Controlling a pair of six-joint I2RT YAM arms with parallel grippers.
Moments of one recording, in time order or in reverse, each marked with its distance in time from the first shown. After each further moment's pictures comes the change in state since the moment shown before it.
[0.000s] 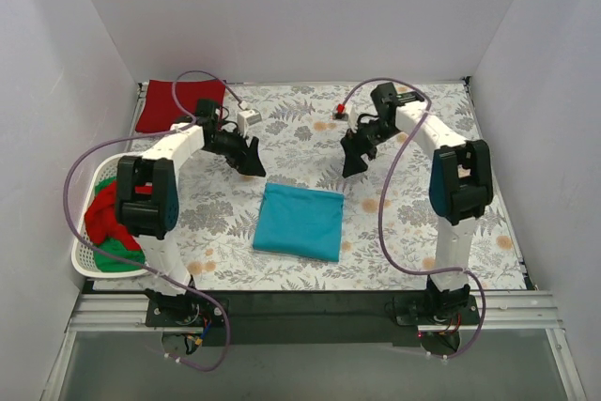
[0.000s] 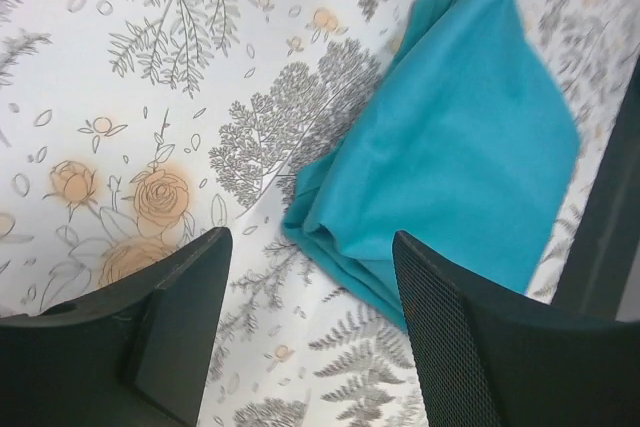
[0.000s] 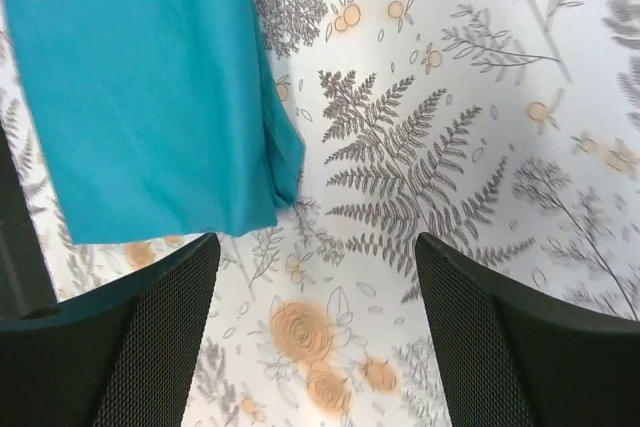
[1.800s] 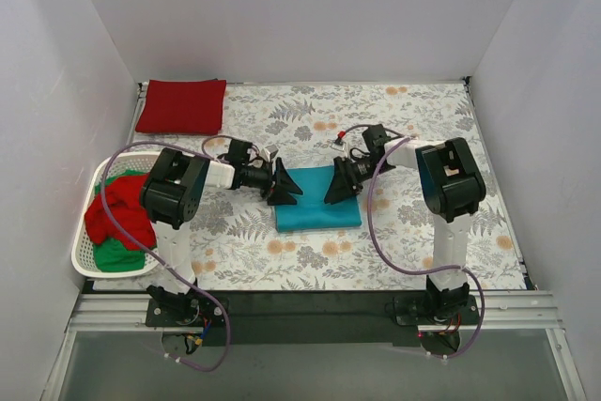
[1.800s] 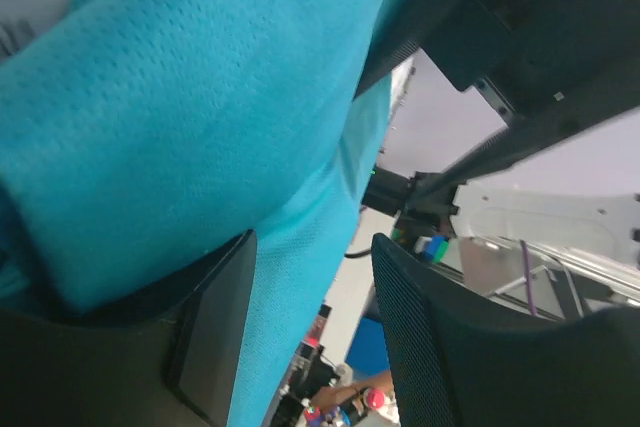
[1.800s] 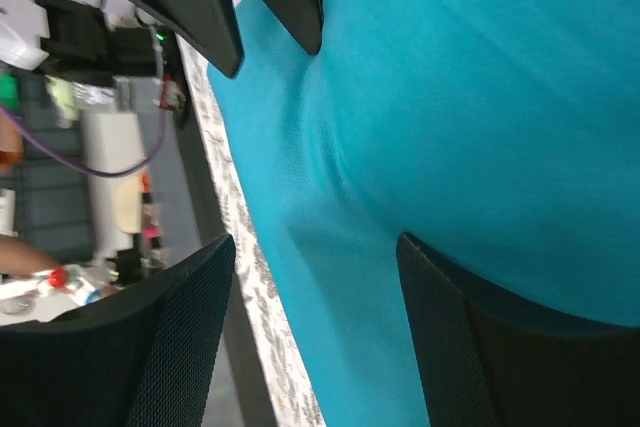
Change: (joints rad) left arm -0.189 0.084 -0.425 0.860 0.081 -1.325; right arm 0.040 -0.010 -0.437 0.491 -0.291 0.654
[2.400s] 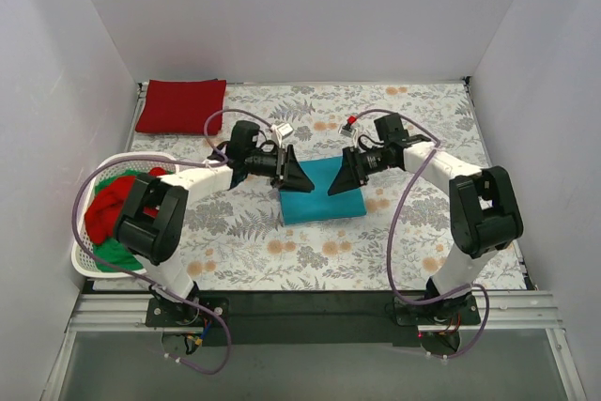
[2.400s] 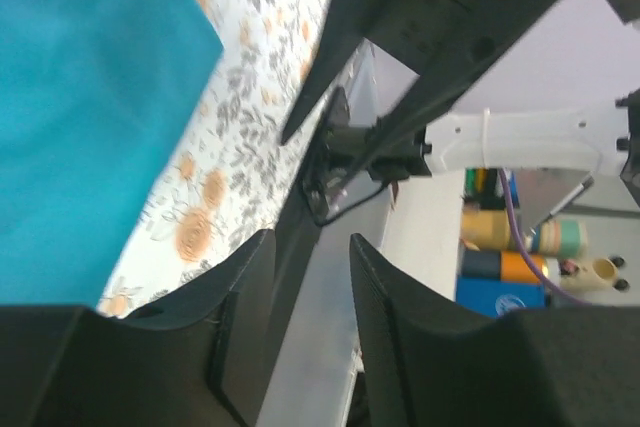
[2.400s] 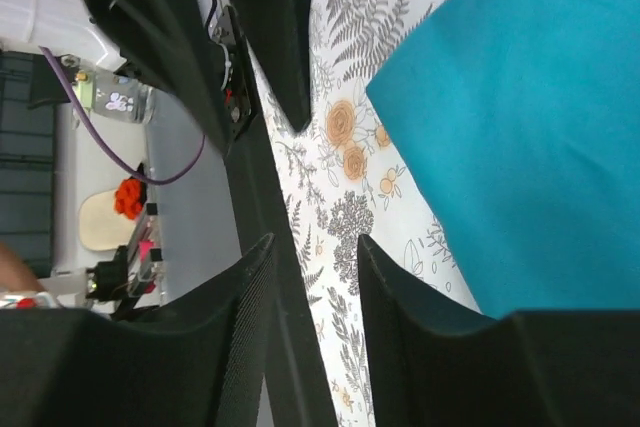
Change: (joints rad) left arm -0.061 -0.277 0.046 -0.066 0.075 0.065; right arm -0.019 -0.322 -0.103 0.061 -0.071 0.135
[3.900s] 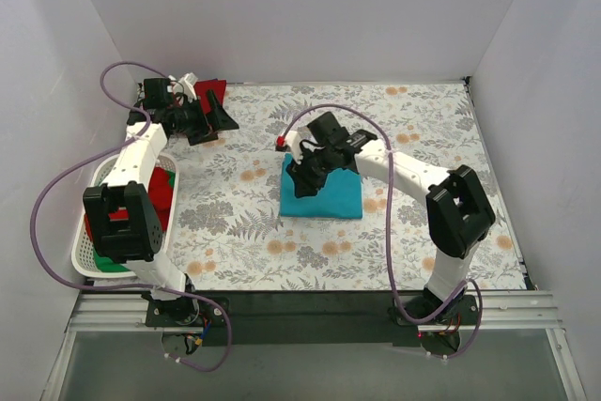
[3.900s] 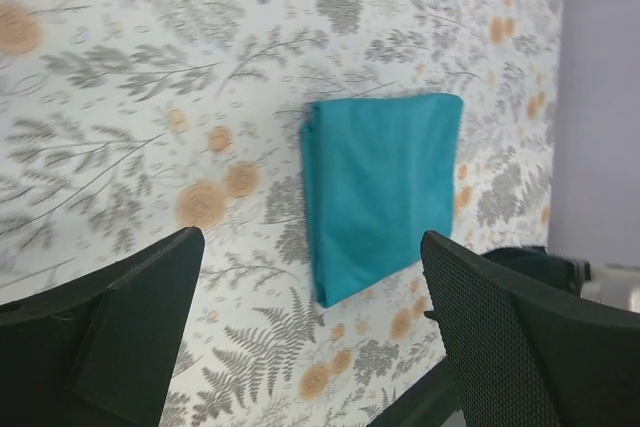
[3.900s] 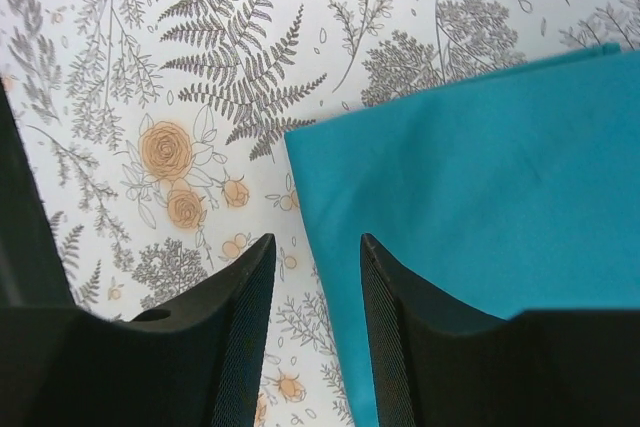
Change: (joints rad) left arm 0.439 -0.045 0.399 -0.609 -0.364 0.400; right arm 0.372 0.083 0.266 -0.104 0.593 -0.338
